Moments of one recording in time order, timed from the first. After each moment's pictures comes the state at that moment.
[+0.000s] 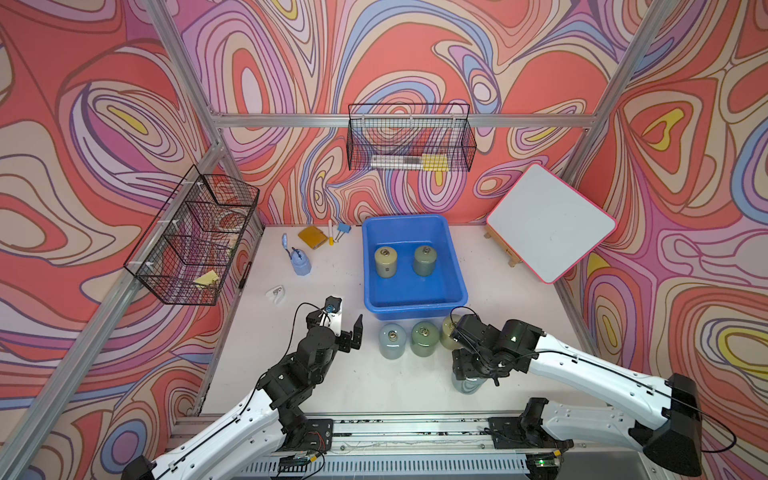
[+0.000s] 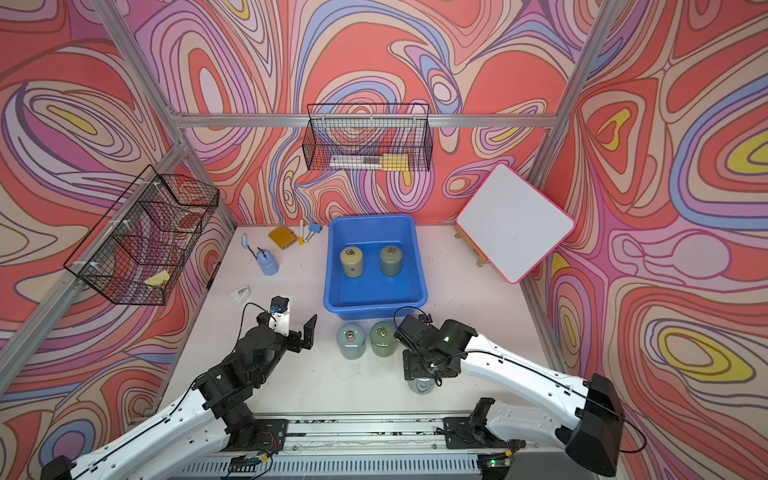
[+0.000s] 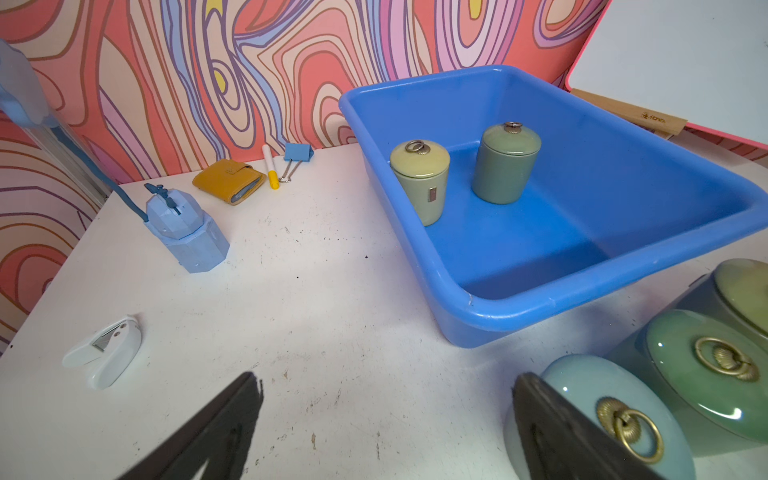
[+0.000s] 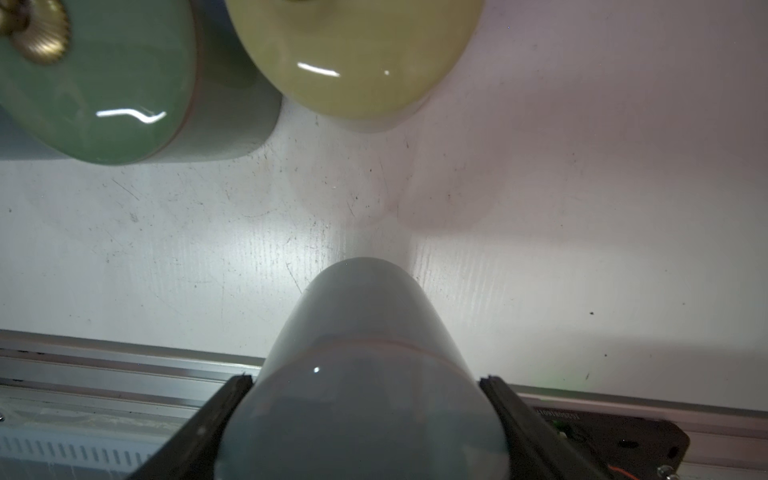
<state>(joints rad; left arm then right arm) -0.73 0.63 0.39 -0.12 -0.47 -0.14 0.94 1.14 0.90 -1.15 0.11 0.85</state>
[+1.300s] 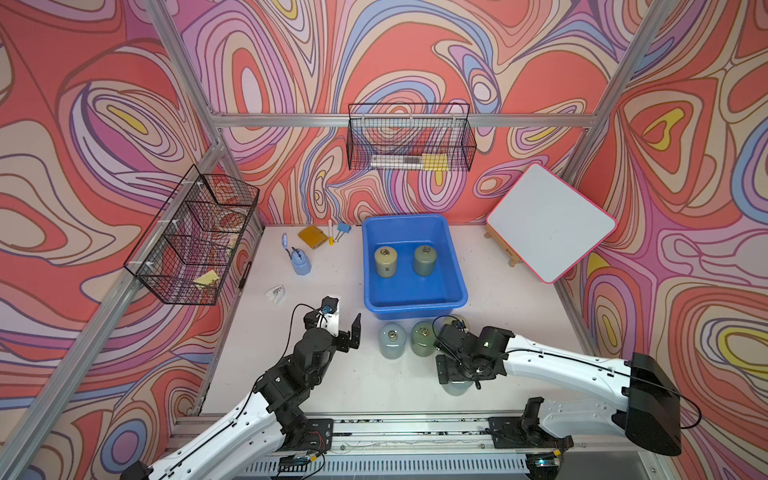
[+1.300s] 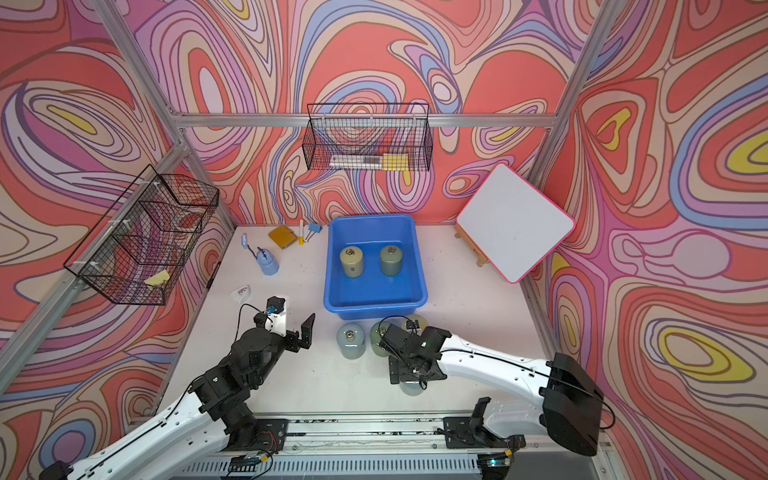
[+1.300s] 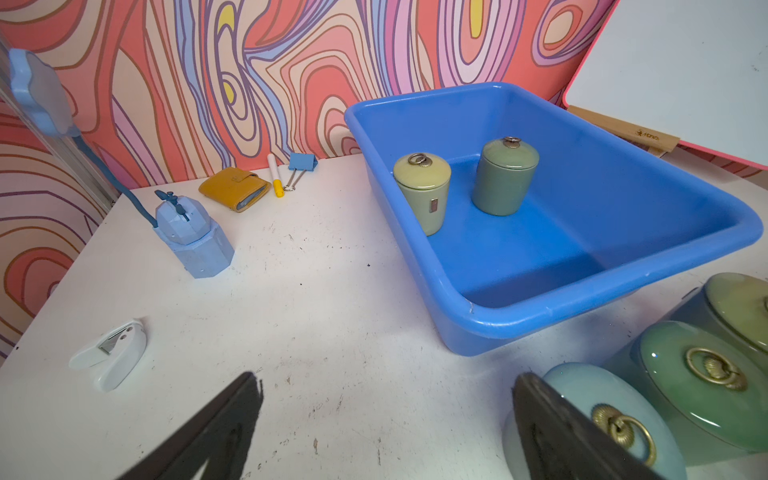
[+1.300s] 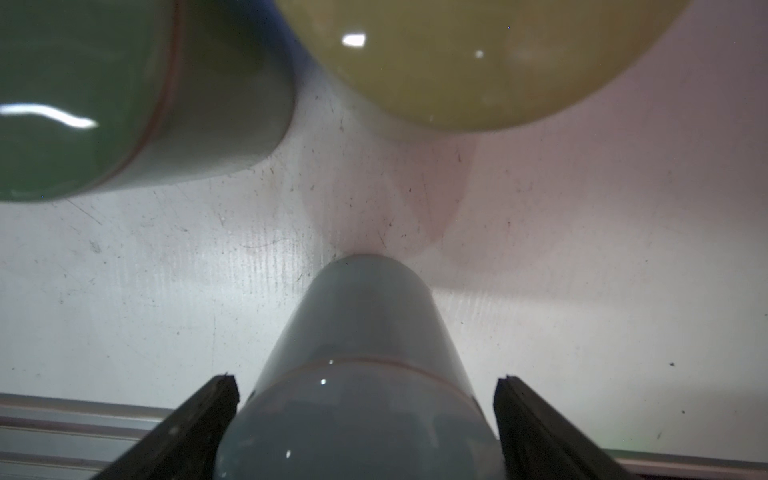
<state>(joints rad) -0.73 0.59 0.38 -0.12 -0.48 -0.14 1.00 1.27 0.83 -0.99 0.13 0.90</state>
